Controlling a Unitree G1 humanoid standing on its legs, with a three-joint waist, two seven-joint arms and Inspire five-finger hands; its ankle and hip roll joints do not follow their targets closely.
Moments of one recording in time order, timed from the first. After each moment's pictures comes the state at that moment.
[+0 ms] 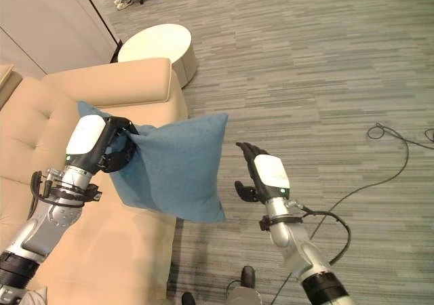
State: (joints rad) left arm -0.21 0.69 -0.20 0.01 0.45 -0.20 0.29; right arm -0.11 -0.57 0.27 0.23 -0.61 -0.14 -0.42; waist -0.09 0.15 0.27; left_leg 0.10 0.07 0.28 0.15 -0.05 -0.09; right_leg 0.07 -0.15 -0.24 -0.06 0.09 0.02
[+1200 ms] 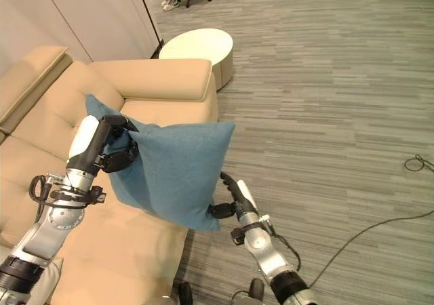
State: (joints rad) left arm -0.18 0.65 -0.20 -0.02 0.23 -0.20 0.29; right arm -0.20 -0.35 0.42 0.53 0.10 -0.15 -0.13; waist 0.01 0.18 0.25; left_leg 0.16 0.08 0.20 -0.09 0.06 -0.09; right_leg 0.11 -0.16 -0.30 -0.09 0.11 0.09
